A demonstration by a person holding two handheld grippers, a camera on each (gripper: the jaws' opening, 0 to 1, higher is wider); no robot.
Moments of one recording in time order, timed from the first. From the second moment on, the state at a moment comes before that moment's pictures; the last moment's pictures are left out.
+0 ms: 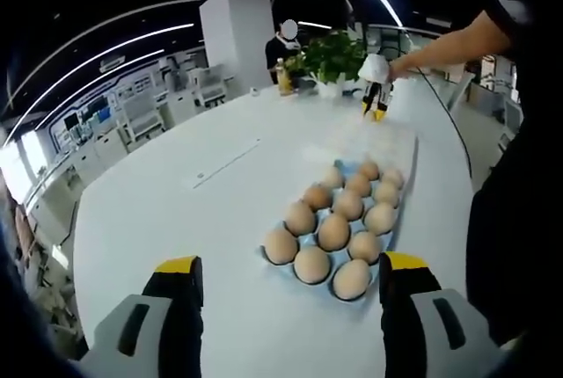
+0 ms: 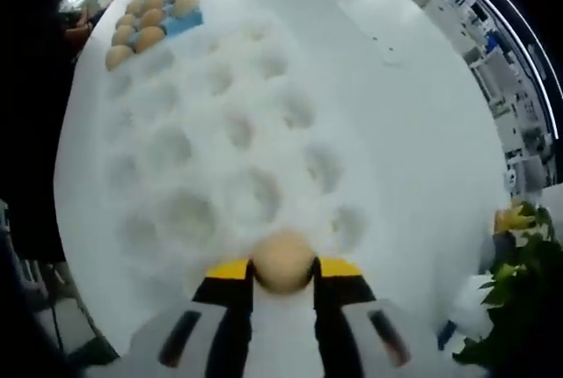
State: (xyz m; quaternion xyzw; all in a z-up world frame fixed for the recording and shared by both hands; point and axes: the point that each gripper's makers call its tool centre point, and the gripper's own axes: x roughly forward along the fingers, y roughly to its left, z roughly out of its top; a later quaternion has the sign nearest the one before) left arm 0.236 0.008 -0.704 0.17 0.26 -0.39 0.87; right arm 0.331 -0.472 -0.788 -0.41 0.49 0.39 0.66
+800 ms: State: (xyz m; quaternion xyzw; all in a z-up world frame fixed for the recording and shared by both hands) left arm 0.234 0.011 -0.708 0.16 0.26 -0.39 0.87; right arm 0.303 -0.389 -0.754 -0.35 0.43 0.46 0.69
